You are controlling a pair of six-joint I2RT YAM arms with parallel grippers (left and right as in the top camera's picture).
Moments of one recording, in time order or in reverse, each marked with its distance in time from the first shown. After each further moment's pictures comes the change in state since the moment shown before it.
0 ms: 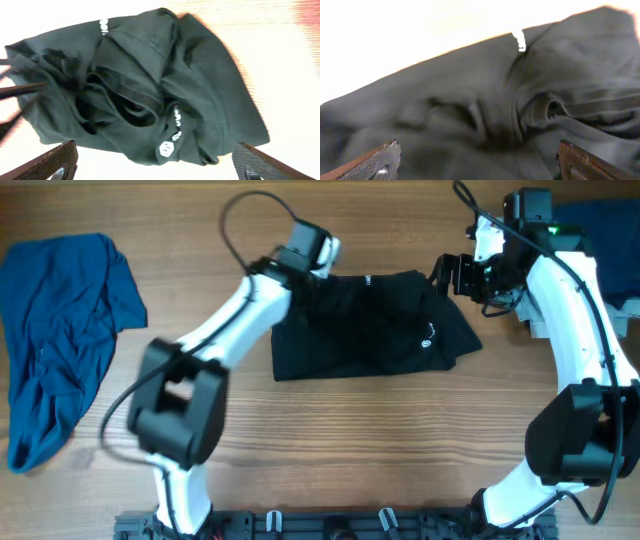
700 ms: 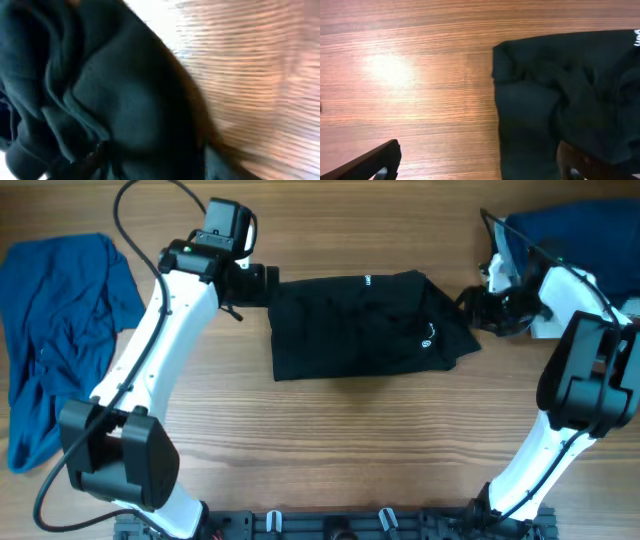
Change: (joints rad) left arm 0.195 -0.249 0.009 -0.388 -0.228 -0.013; right arm -0.220 0.312 -0.160 0.253 -0.286 -0.221
